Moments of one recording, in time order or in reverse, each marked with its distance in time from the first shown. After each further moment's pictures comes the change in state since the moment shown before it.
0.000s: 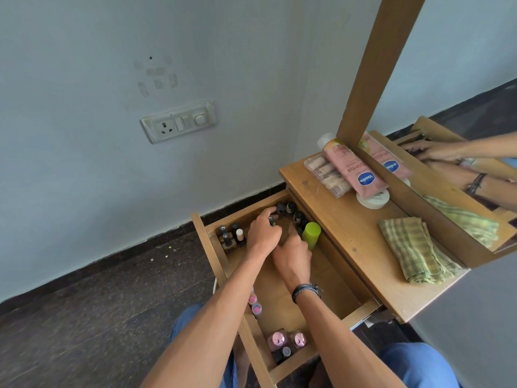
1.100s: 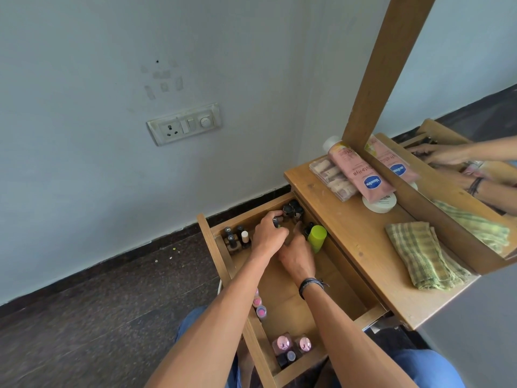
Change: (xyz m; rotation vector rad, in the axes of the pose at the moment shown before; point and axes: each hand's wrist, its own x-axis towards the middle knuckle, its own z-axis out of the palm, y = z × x) left_hand -0.003 0.006 -0.004 -0.127 -0.054 -0.072; right_hand 0.019 0.003 0.005 0.052 -0.122 0.099
